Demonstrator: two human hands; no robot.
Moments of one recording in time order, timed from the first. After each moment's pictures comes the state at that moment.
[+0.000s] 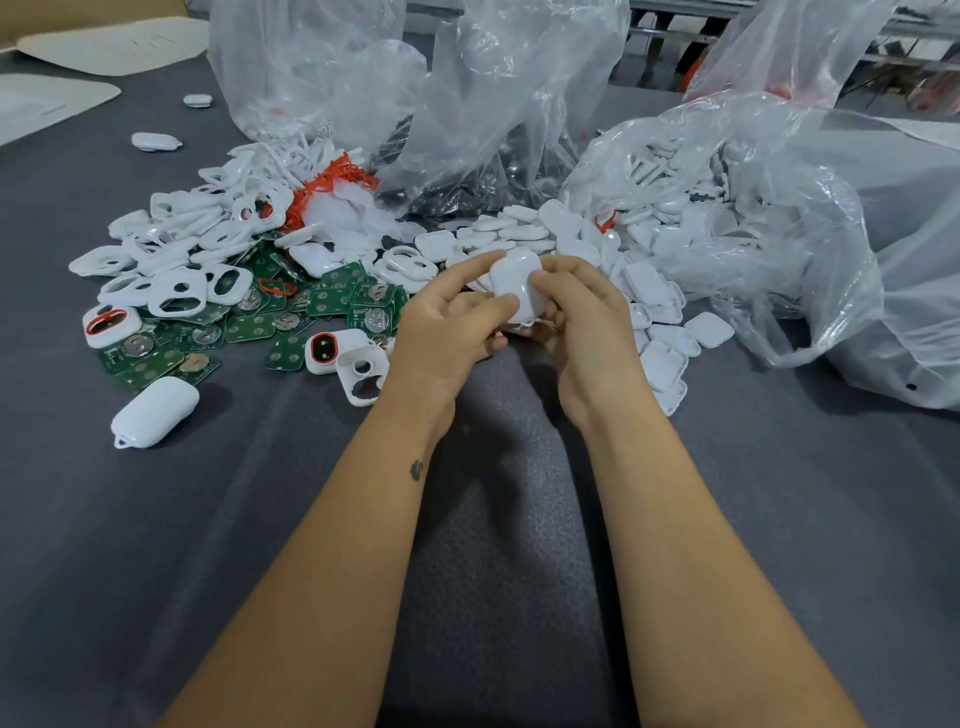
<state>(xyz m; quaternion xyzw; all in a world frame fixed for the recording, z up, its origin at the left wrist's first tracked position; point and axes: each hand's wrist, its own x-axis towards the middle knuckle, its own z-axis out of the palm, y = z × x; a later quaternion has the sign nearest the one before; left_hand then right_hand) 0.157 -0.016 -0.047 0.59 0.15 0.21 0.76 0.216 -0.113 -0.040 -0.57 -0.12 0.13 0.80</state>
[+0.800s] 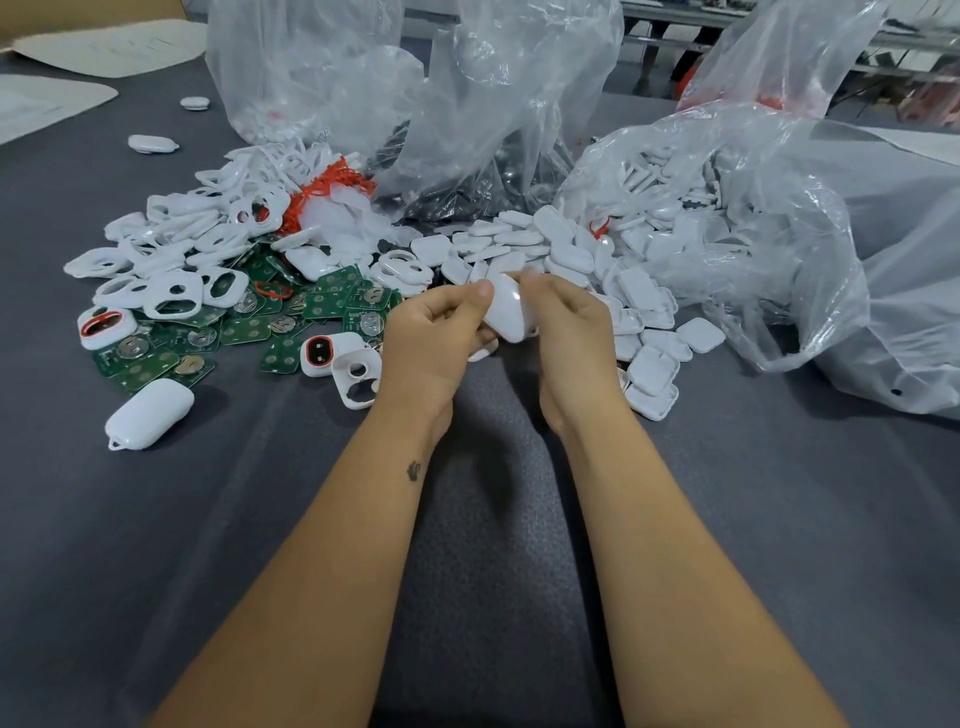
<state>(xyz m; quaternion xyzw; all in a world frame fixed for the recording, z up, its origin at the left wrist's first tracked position) 0.162 -0.015 -0.056 0.57 0.18 0.26 0.76 0.213 -0.107 -0.050 -0.62 -0.13 0.10 0.77</state>
